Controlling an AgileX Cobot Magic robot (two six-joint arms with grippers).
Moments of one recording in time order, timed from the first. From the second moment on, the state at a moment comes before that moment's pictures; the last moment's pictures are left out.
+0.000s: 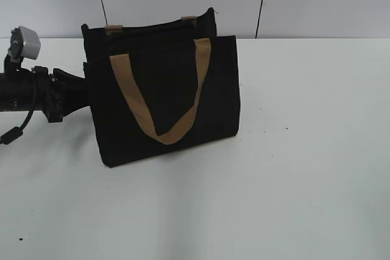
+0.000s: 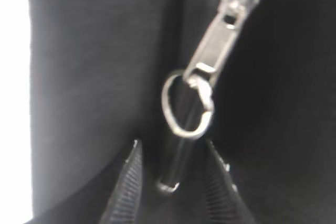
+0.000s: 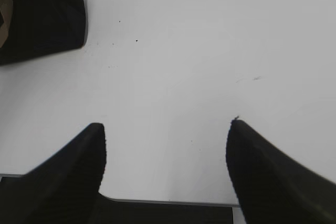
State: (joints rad) left arm 0.08 2.04 -0.92 -1.74 1.02 2.53; right arm -0.01 -0.01 -0.48 0.15 1.10 -0.07
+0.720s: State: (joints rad) left arm 0.02 2.07 -0.92 -1.74 0.94 2.52; right arm -0.01 -0.01 -0.48 0.15 1.10 -0.07
